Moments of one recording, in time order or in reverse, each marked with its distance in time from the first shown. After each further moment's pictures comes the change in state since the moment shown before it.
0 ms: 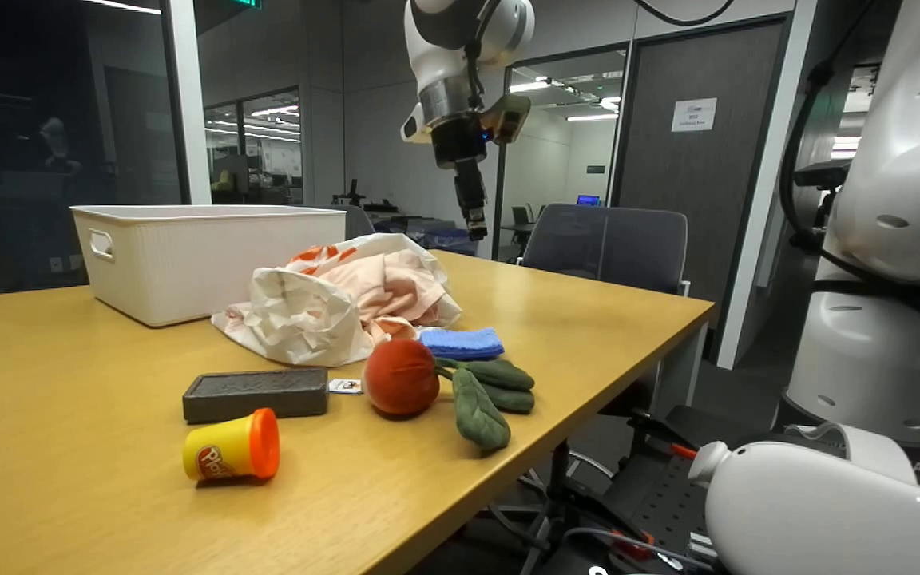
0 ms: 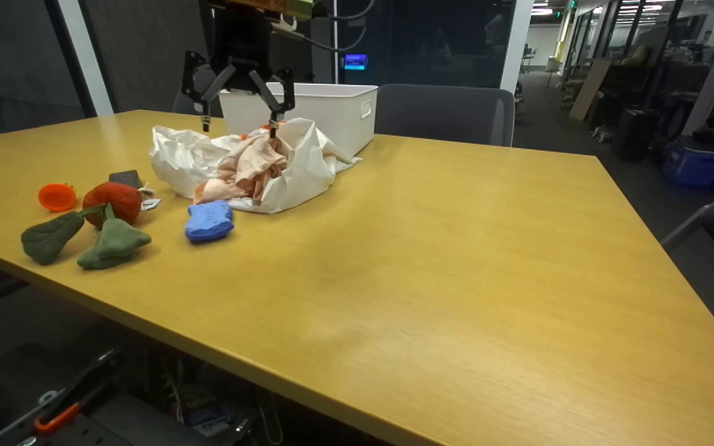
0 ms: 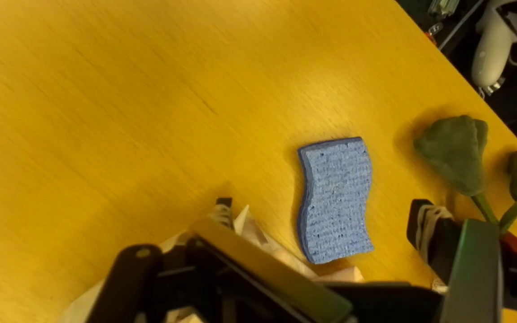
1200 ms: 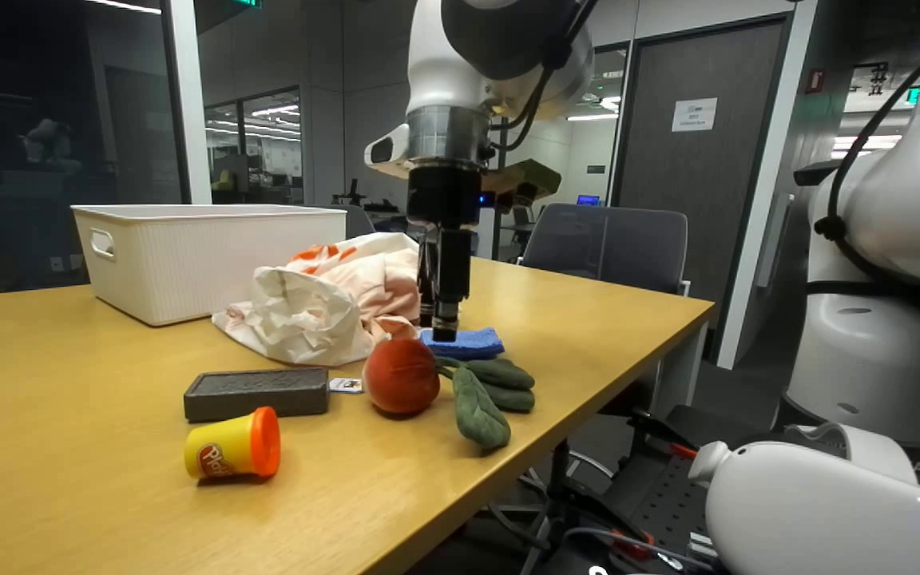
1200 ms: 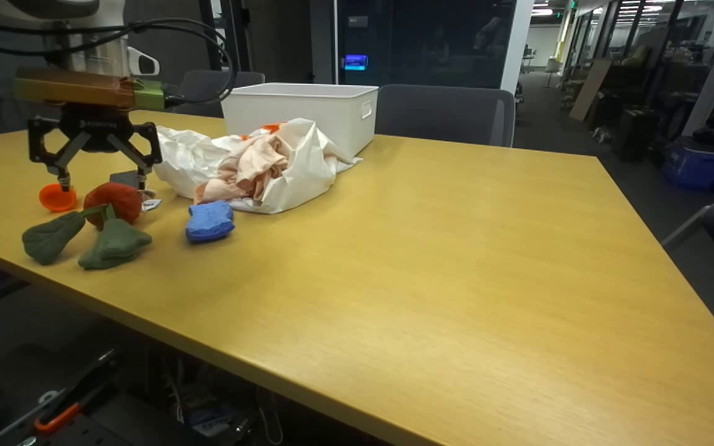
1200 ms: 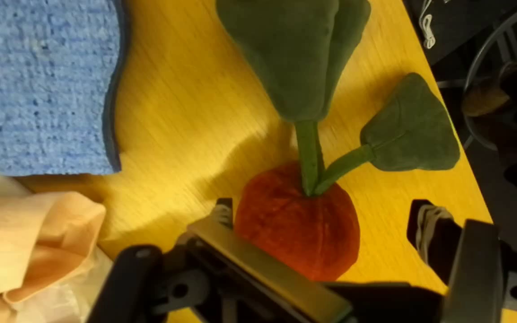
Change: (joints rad) arm 0.291 -0.195 0.118 -0.466 0.315 0.534 -0.027
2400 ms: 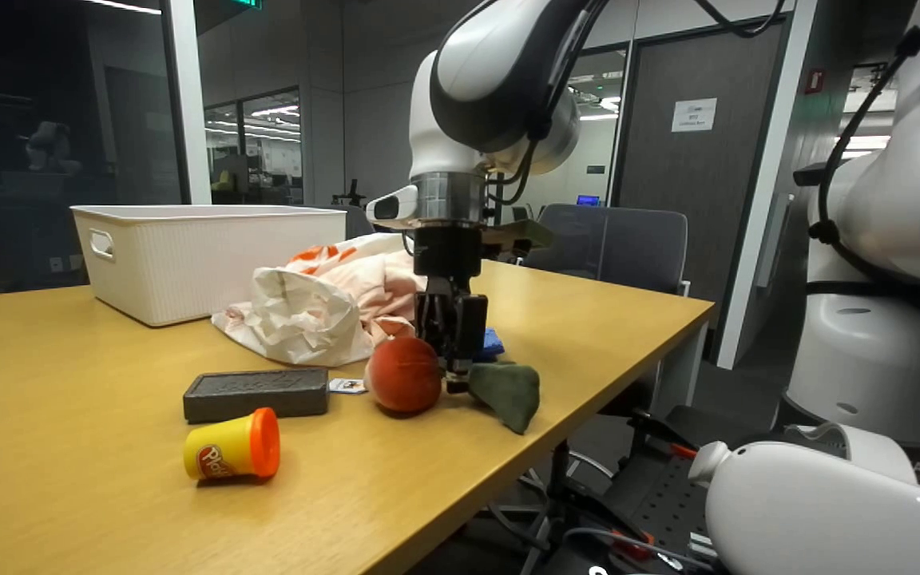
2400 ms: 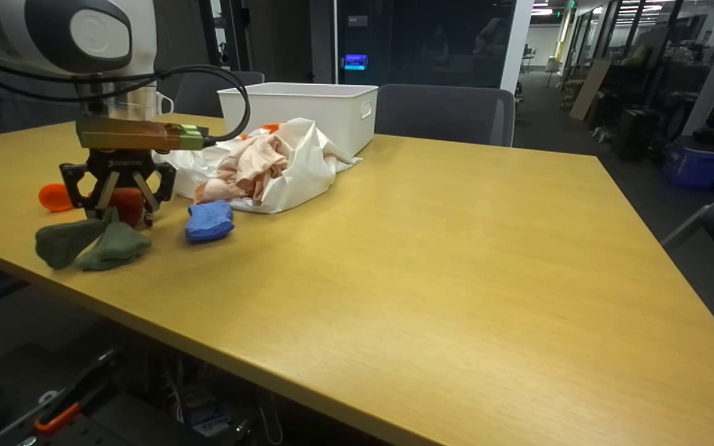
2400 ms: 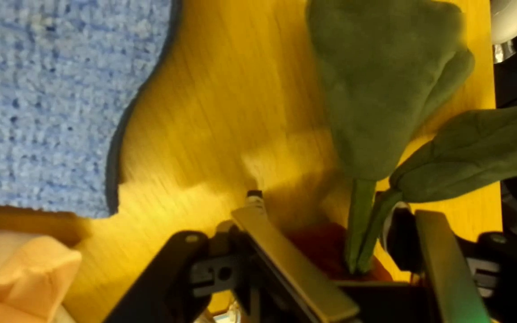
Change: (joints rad) arm -0.006 0.134 -0.035 -0.019 0.021 0.082 -0.289
